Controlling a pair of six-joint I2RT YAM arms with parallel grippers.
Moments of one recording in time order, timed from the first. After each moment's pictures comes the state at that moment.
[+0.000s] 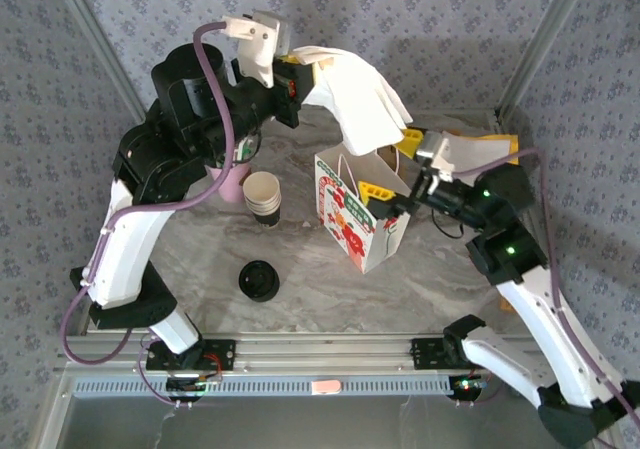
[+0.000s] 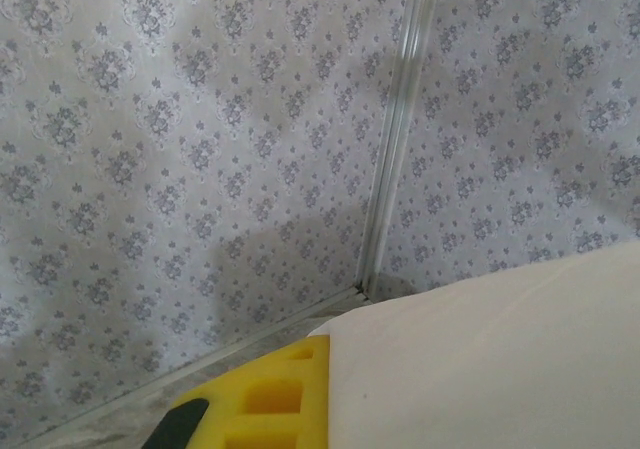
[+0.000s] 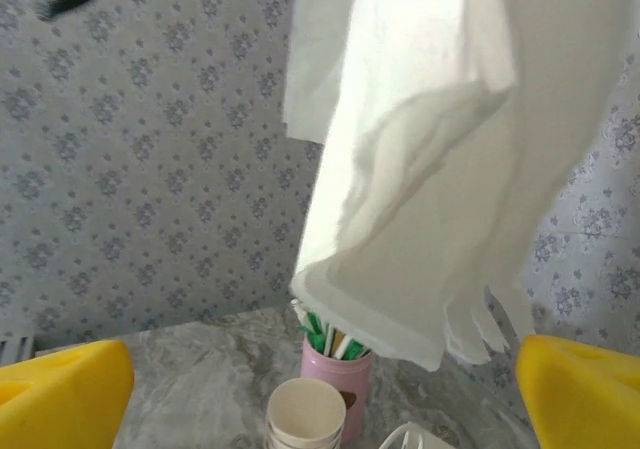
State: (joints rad) left arm -0.91 1.63 2.52 -0.89 -0.19 -0.16; right arm 0.48 0.87 1.07 -0.01 -0.58 -0.05
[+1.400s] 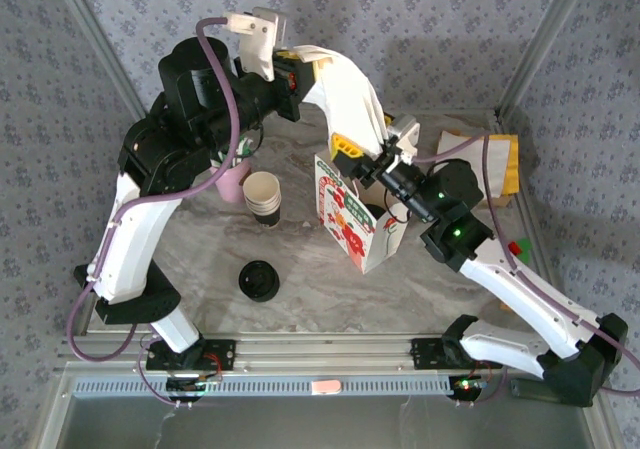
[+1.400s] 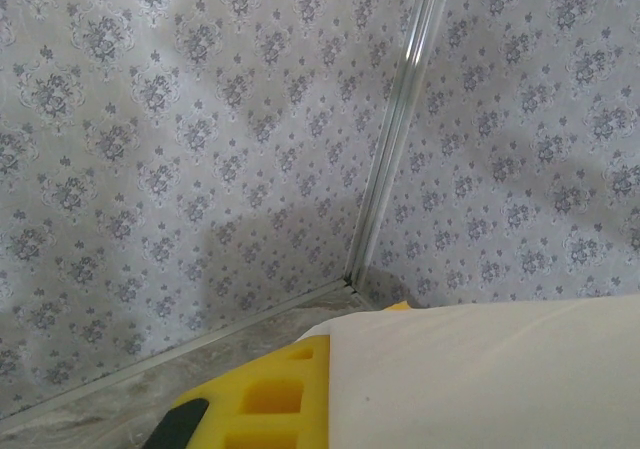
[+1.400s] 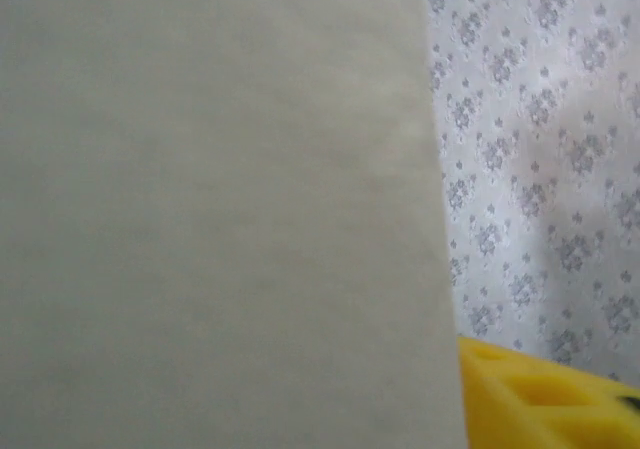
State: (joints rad) left arm -0.86 1.66 2.53 -0.90 -0.14 -0.22; right arm 0.73 1.05 1.03 0.41 -0.11 0.00
